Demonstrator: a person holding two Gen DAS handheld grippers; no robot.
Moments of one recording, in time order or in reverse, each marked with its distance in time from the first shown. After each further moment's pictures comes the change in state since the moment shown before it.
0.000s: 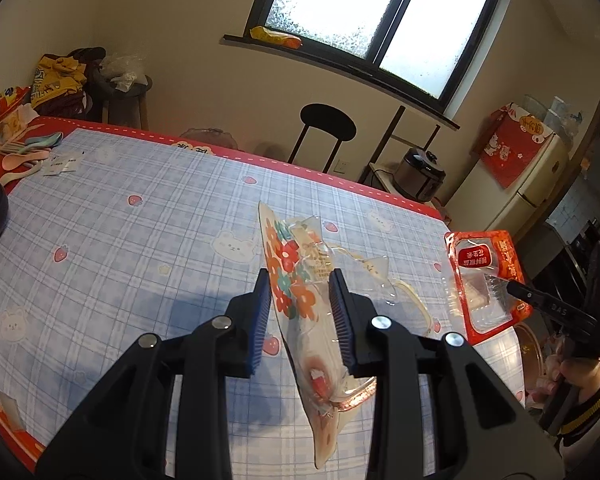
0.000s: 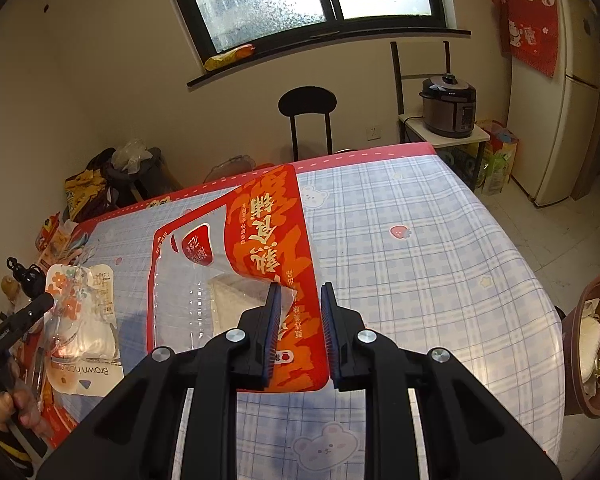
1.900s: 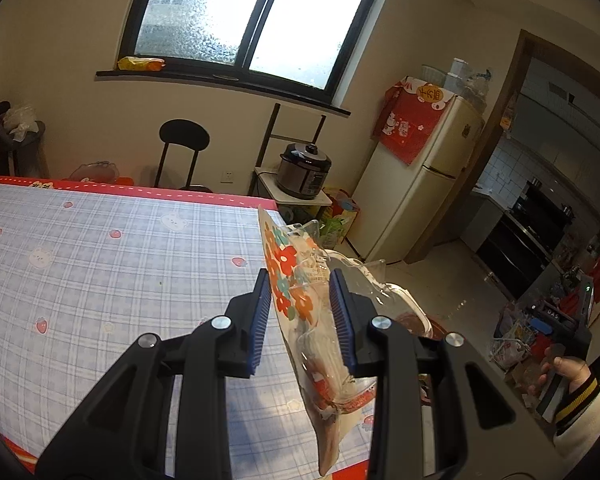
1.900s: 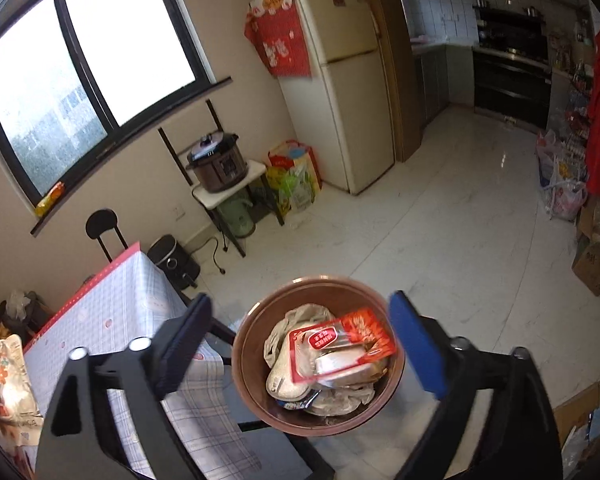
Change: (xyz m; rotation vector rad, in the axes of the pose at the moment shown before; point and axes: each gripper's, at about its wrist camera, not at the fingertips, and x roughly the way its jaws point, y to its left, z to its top) left arm -0.003 -0.336 -0.063 0.176 -0.048 -0.238; right arm -0.245 -0.403 -0.059 0.421 -0.226 -0.424
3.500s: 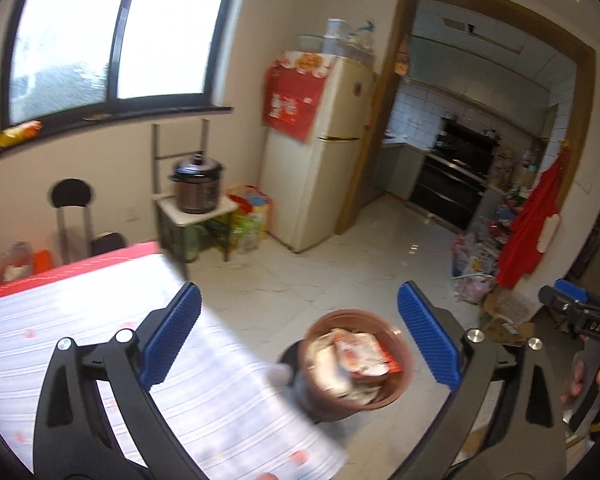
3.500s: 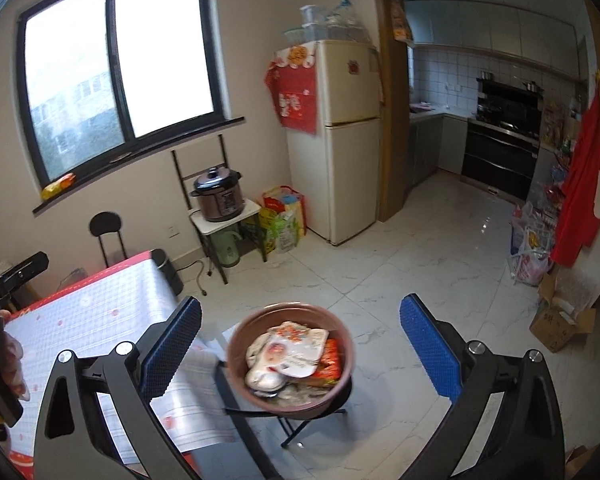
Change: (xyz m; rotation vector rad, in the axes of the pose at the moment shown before) left arm 0.044 -0.146 0.043 0.318 0.042 -0.232; right arm -0.152 0.039 -0.005 -0.167 -0.145 -0.069
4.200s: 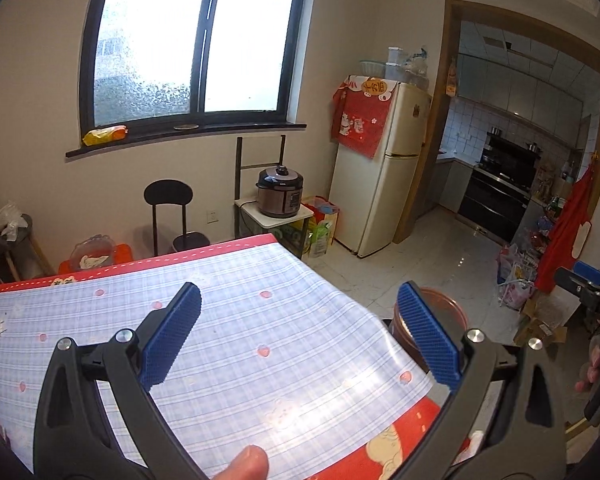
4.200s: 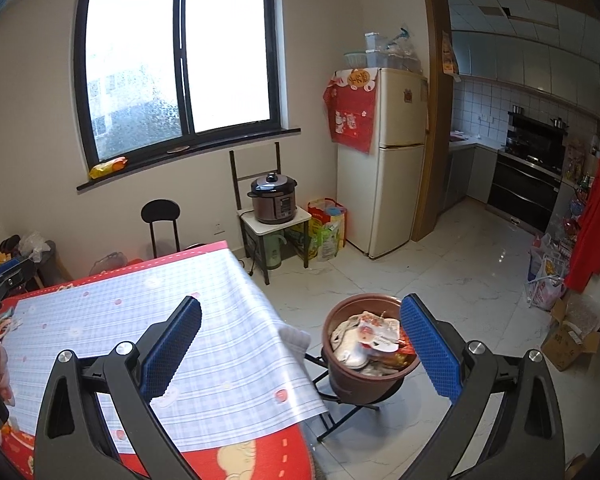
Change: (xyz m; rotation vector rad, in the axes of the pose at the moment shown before) left arm -0.207 0.154 -0.051 -0.028 -0.054 0.170; right arm -0.099 0.183 -0.043 -0.099 -0.055 0.058
